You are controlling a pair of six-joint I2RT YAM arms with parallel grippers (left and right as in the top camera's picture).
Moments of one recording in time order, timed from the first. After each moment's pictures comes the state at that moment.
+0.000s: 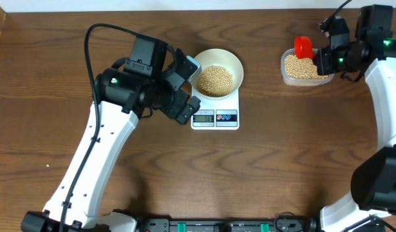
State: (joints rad) left arm -0.33 1.48 1.51 -1.14 0.28 0.33; right arm -0.13 1.79 1.63 -0.92 -0.32 -0.28
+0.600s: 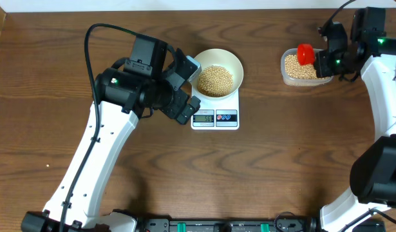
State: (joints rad) left arm -0.33 1.48 1.51 -1.14 0.28 0.33; right arm -0.13 1.84 1.63 -0.93 -0.24 -0.27
